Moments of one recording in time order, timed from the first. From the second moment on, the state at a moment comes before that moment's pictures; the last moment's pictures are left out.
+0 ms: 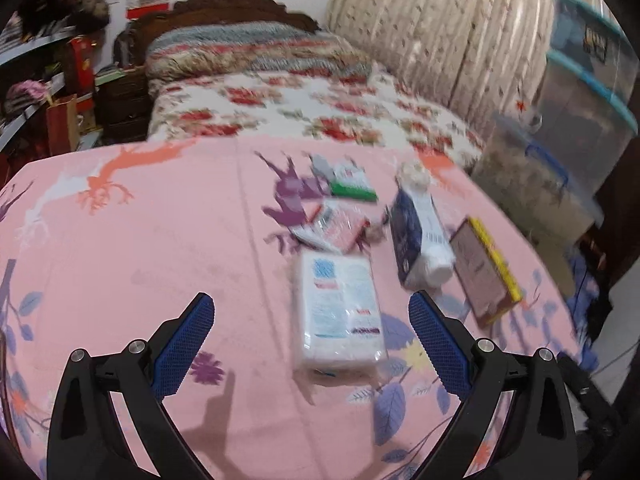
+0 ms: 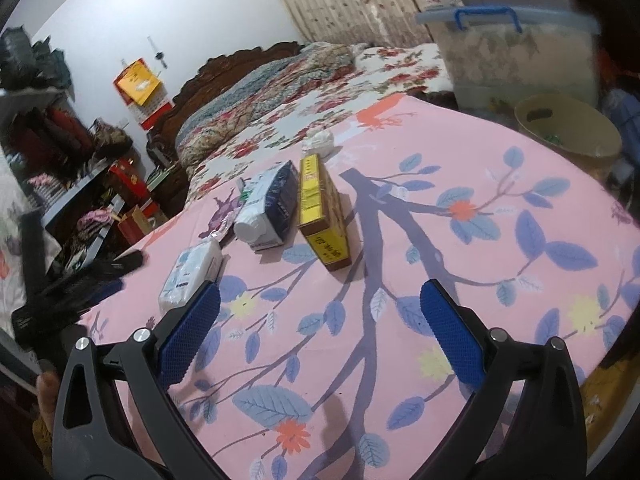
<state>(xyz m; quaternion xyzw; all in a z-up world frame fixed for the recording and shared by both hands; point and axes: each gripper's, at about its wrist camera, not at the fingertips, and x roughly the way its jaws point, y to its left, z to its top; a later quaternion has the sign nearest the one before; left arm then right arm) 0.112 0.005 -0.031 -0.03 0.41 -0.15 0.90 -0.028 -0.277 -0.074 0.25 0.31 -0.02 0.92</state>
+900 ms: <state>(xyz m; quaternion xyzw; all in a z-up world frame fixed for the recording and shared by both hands) 0.138 0.076 -0.069 -0.07 0.42 -0.09 0.90 0.314 -0.189 -0.052 0.10 0.54 0.11 0.83</state>
